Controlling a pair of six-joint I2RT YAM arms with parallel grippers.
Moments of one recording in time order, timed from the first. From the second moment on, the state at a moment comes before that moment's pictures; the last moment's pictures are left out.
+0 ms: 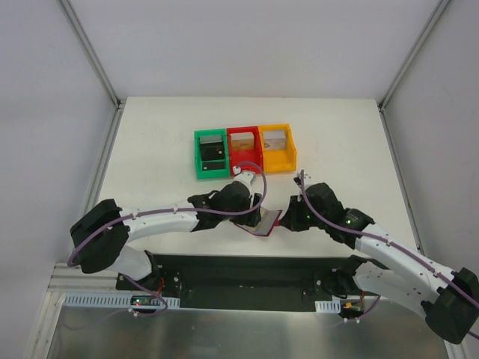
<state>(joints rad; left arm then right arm) -1.03 1.45 0.80 -0.14 -0.10 -0.66 0.75 0.87 0.56 -0.45 -0.13 0.58</state>
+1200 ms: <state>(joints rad) -1.02 1.39 0.71 -0.11 -0.04 -0.58 0.63 1.10 0.50 -0.36 -0.13 0.53</state>
